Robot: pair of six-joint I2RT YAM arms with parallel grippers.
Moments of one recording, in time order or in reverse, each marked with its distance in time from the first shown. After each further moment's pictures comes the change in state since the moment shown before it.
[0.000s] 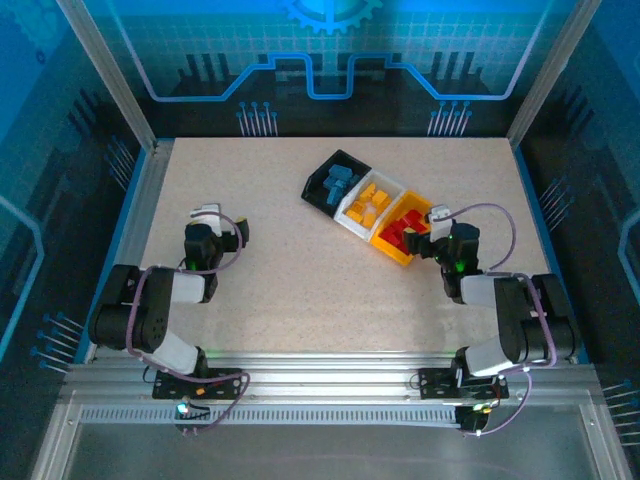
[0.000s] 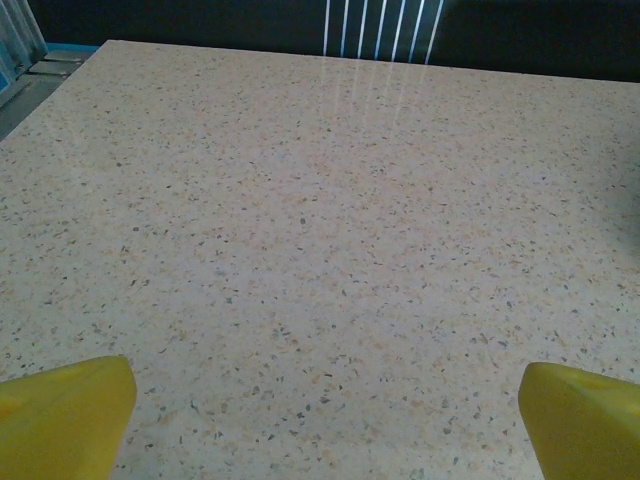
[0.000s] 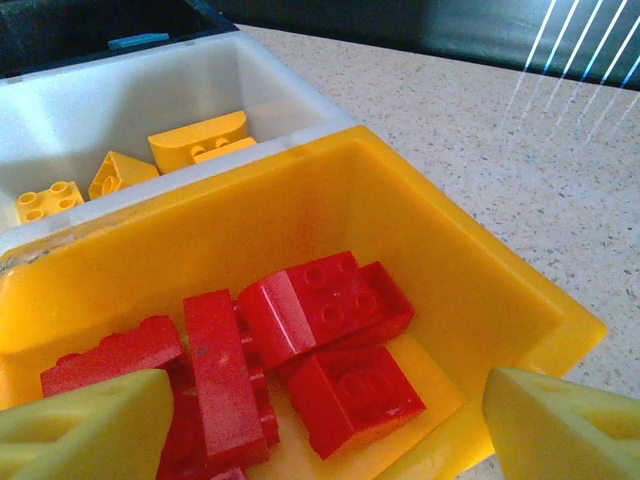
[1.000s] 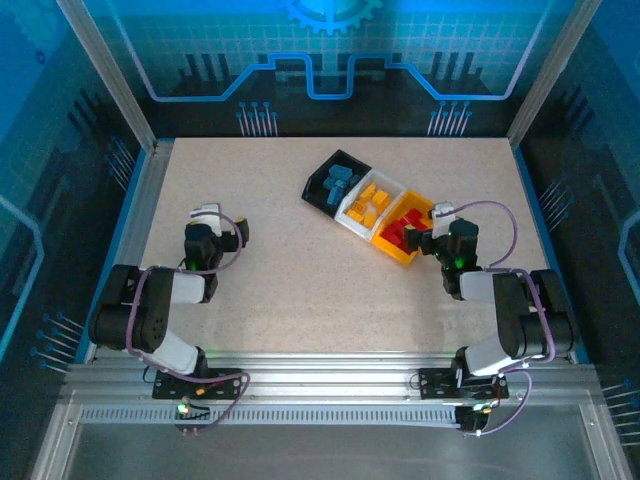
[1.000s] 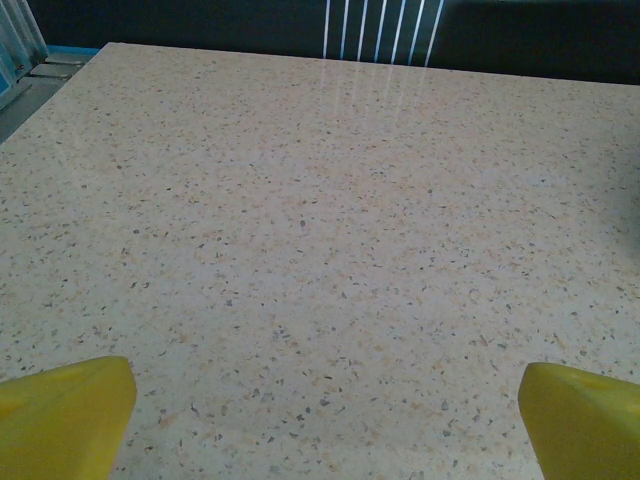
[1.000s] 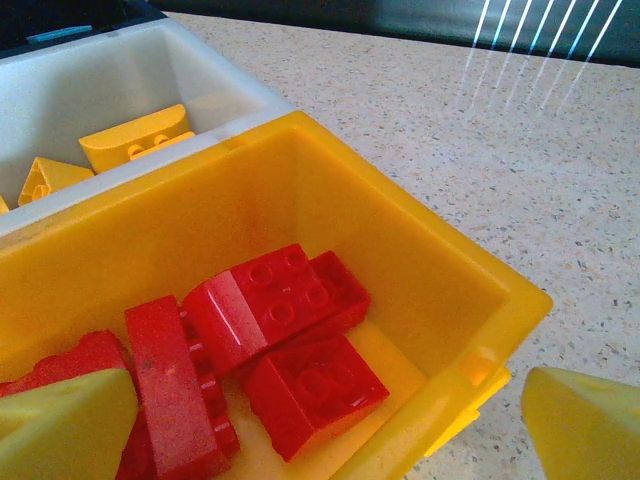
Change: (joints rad) left arm 0.000 0.000 0.000 0.003 0.000 0.000; right arm -0.001 0.022 0.031 -0.031 0.089 0.042
